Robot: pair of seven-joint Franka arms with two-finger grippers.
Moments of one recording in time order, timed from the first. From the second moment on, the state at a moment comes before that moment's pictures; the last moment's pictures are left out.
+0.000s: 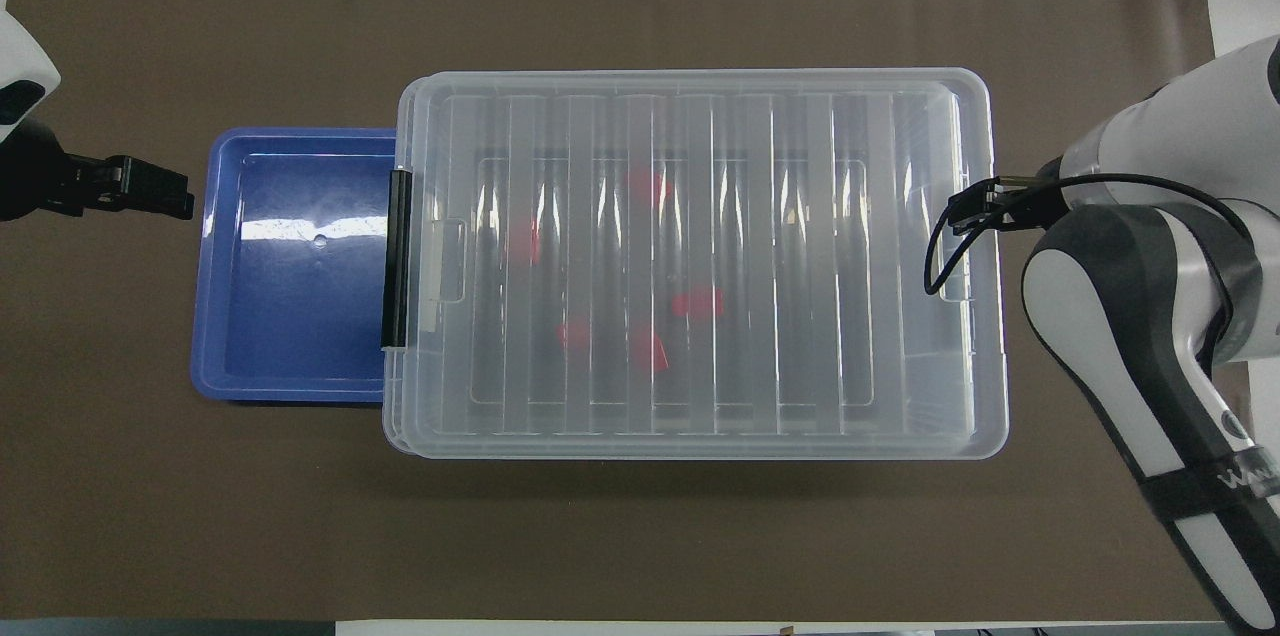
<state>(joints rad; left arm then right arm) -0.03 0.02 -0.06 -1.63 -0.01 1.66 0.03 0.06 0.07 0.01 -1.90 0.00 1.94 0.19</state>
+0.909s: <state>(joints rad) -0.03 0.02 -0.06 -1.63 -0.01 1.66 0.03 -0.04 0.05 0.00 -1.94 0.00 1.94 0.05</state>
